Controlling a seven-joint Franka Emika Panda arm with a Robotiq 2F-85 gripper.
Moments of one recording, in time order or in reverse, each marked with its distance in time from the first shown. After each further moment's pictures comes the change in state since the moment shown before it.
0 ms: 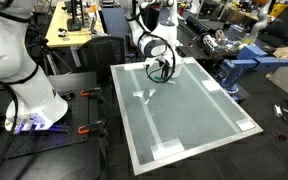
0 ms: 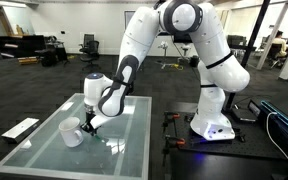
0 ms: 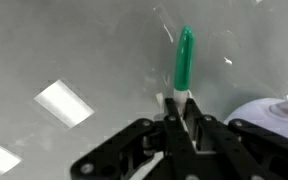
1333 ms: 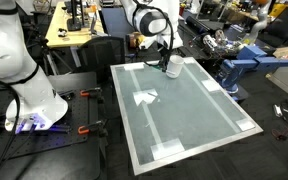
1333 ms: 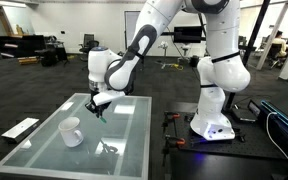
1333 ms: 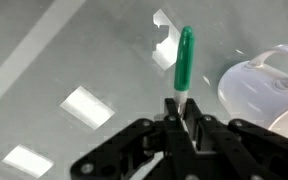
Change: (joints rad) arm 0.034 -0.329 -0.065 -0.160 -0.060 -0.198 0.142
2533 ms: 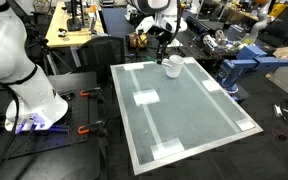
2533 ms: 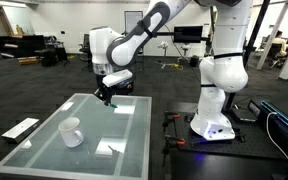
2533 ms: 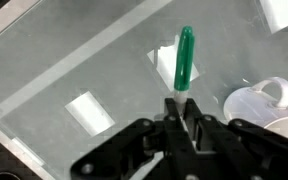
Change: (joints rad) arm -0.139 -0.204 0.119 -0.019 -0.004 -0.305 -0.203
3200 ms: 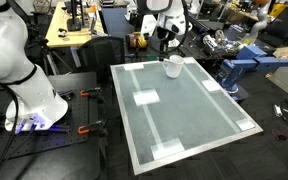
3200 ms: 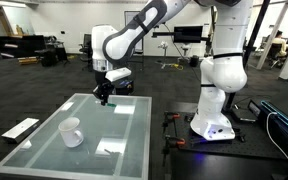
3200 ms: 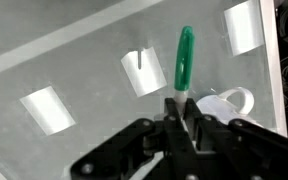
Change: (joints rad) arm -0.052 -0.002 0.030 0.008 0.190 0.031 -0.348
